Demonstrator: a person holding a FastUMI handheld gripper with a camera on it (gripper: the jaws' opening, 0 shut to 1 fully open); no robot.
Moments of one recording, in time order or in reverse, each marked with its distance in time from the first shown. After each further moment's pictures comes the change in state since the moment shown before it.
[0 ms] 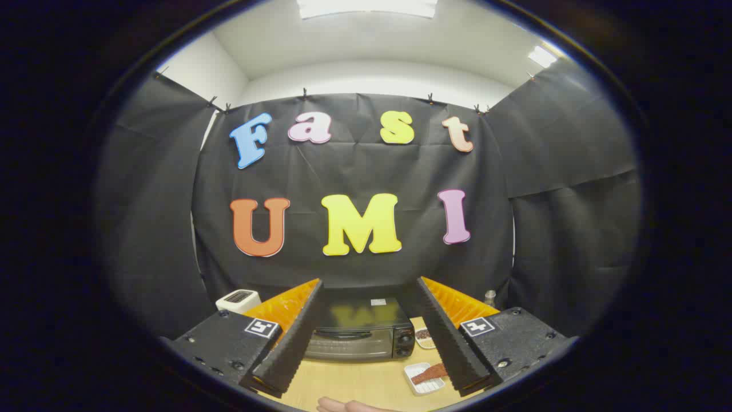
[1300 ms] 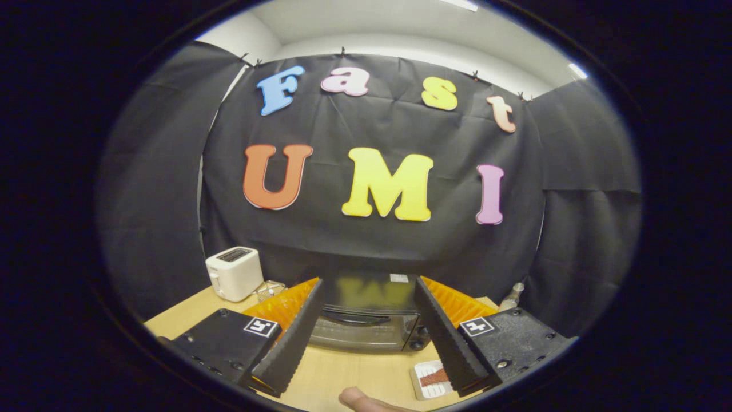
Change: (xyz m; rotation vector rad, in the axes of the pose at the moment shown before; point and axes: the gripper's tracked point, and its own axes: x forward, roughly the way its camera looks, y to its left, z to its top) arm 0.100 0.045 -0.112 -0.156 0.207 0.093
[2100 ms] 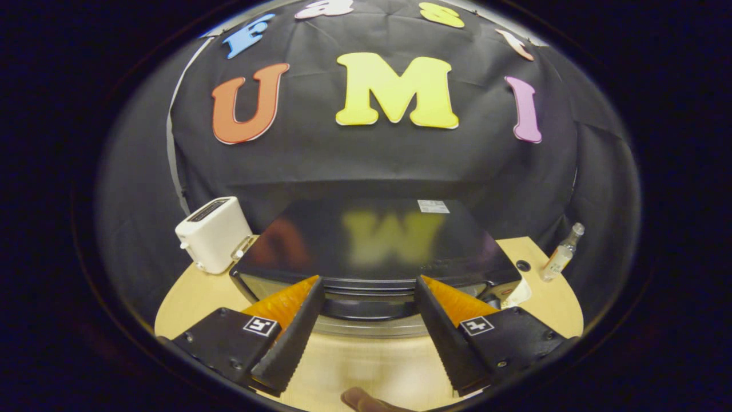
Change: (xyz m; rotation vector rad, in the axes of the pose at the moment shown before) arm 0.151 0.011 -0.109 0.082 0.354 0.068
